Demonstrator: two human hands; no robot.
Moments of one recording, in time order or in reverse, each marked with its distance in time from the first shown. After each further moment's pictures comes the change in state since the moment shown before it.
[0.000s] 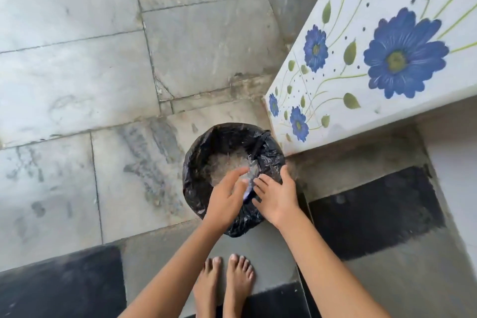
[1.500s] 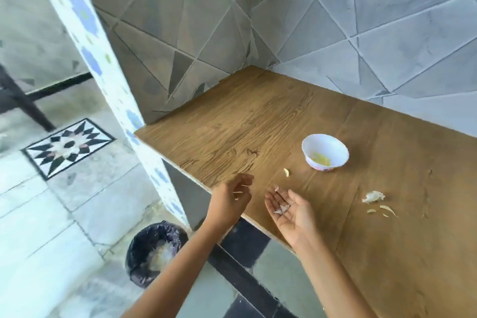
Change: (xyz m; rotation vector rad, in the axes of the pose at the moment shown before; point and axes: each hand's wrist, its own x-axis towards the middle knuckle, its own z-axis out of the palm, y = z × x) left_hand -0.490 0.426 0.137 0.314 -0.348 0.864; right_hand -0.675 0.056 -0.266 0.894 -0.145 -0.732
